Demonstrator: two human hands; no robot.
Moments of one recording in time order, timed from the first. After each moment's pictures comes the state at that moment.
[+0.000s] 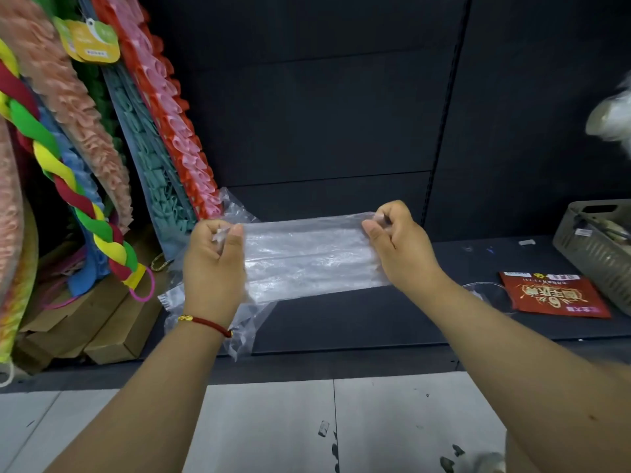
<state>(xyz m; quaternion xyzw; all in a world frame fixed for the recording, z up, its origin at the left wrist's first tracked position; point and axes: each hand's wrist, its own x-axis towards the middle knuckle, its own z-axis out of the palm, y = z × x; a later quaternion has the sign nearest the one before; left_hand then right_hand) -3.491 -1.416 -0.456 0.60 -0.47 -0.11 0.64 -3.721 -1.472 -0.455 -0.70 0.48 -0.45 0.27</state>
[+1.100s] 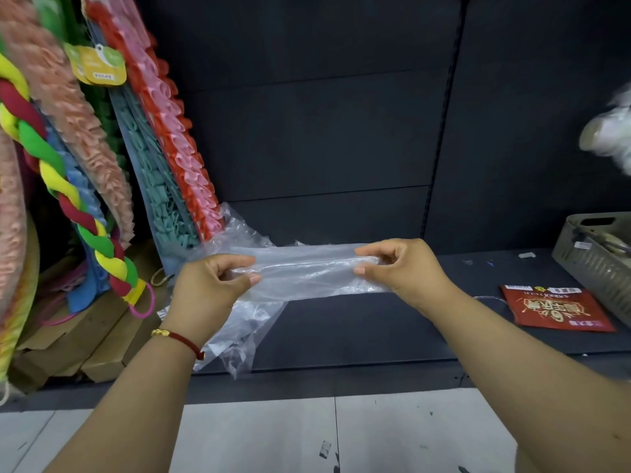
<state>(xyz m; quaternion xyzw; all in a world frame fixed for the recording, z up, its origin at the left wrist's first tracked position) -3.471 -1.406 -0.444 0.68 -0.53 -0.18 0.48 -3.732 -1.478 -0.459 -0.67 0.49 -0.40 0.38</state>
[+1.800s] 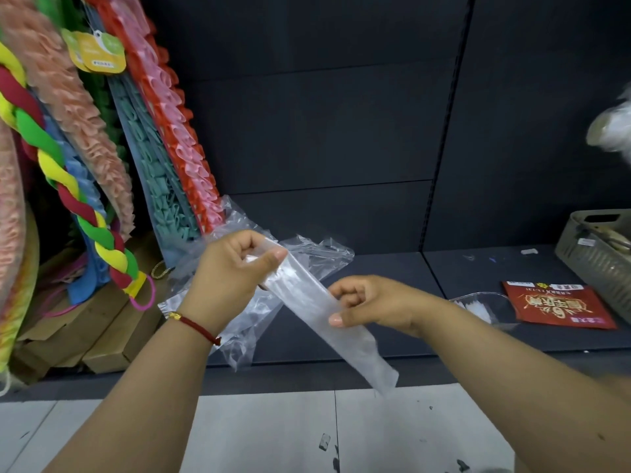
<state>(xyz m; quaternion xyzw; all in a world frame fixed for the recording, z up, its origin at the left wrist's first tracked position) -3.496 -1.407 -0.428 0.59 -0.58 -0.23 0.51 -3.713 -1.462 -0.469 -0.71 0.39 -0.14 0.57</state>
